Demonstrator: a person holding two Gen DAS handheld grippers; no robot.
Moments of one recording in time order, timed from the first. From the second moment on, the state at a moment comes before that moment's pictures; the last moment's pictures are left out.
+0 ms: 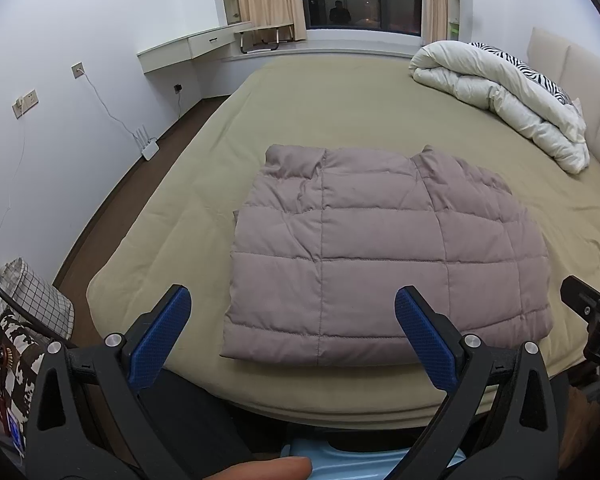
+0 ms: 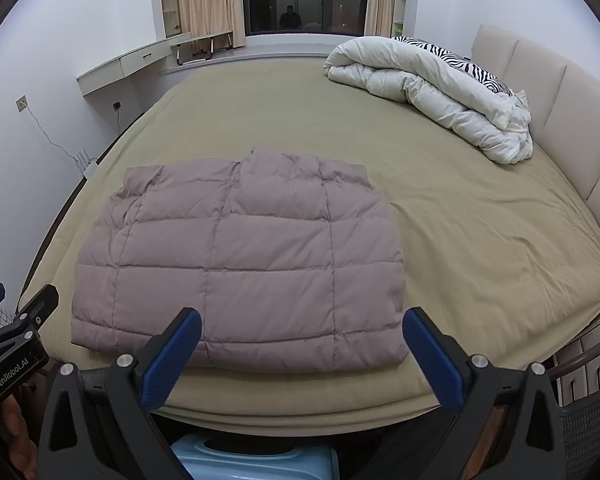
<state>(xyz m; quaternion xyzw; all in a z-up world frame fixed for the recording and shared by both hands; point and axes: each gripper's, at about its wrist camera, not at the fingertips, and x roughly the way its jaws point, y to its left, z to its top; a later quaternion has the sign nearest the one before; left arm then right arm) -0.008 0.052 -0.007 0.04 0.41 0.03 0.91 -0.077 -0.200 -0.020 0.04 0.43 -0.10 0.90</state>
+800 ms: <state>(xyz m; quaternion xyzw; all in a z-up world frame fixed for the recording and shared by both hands) -0.004 0.056 -0.009 0.04 0.41 0.03 0.91 -0.078 -0.203 -0.022 0.04 0.43 -0.10 0.90</state>
